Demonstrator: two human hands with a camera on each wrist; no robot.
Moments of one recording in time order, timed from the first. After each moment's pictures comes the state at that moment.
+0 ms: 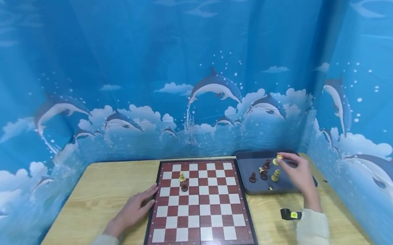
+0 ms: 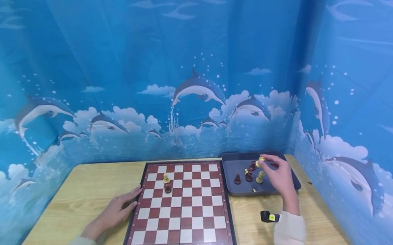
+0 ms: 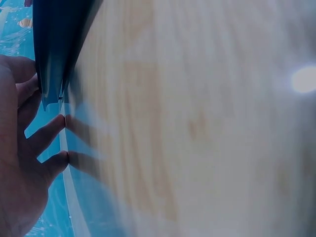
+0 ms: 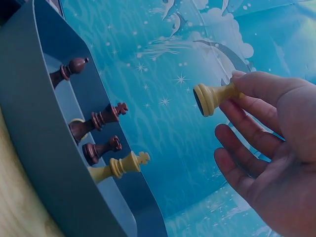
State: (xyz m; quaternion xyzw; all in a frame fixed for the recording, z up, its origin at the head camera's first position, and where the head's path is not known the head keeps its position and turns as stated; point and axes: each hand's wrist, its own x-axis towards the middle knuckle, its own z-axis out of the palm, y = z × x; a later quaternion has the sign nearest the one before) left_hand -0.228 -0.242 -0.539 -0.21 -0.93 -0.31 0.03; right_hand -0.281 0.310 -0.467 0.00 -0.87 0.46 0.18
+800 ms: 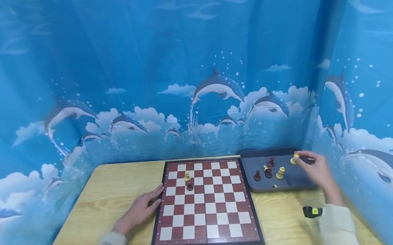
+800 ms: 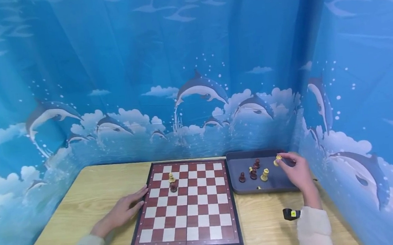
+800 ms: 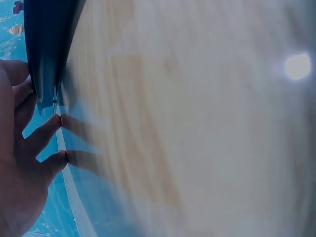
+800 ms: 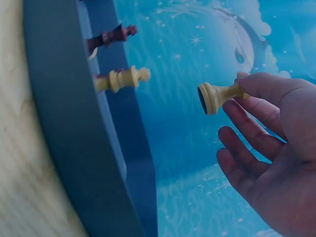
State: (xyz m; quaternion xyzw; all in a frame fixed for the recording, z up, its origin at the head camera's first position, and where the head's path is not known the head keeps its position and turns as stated) left_hand -0.228 -0.241 -0.537 -0.22 -0.93 -0.31 0.01; right_hand -0.281 0.357 -0.470 0.02 -0.90 0.40 0.16
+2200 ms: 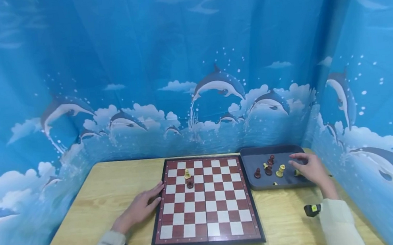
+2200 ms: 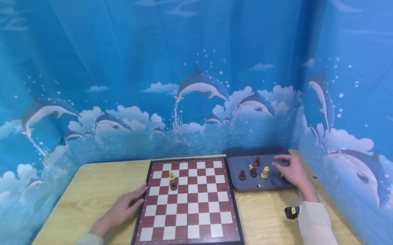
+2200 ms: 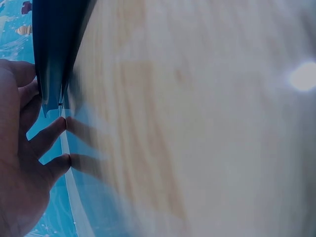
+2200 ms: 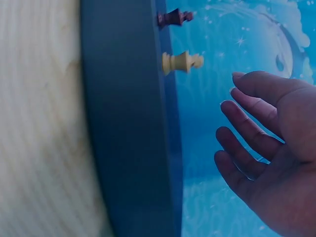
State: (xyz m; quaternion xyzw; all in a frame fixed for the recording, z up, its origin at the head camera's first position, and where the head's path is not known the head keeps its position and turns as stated) left_hand -0.232 -0.242 -0.538 -0.20 -0.93 -0.30 0.00; right_hand -0.295 0.360 -0.486 0.05 -0.93 0.36 0.10
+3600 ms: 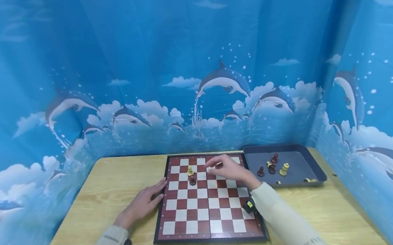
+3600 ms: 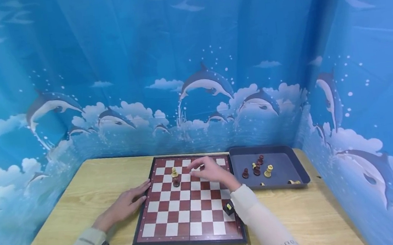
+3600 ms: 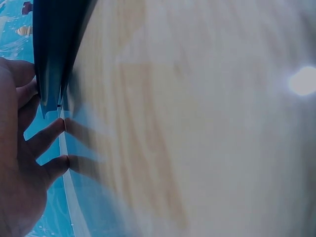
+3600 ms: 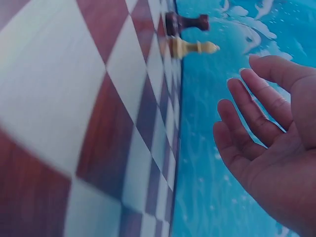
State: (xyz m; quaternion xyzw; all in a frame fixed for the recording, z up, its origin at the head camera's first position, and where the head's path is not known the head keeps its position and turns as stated) left_hand -0.232 -0.246 -0.540 -0.22 -0.93 -0.28 0.01; right_hand -0.323 0.104 -0.479 0.32 -0.83 0.44 -0.12
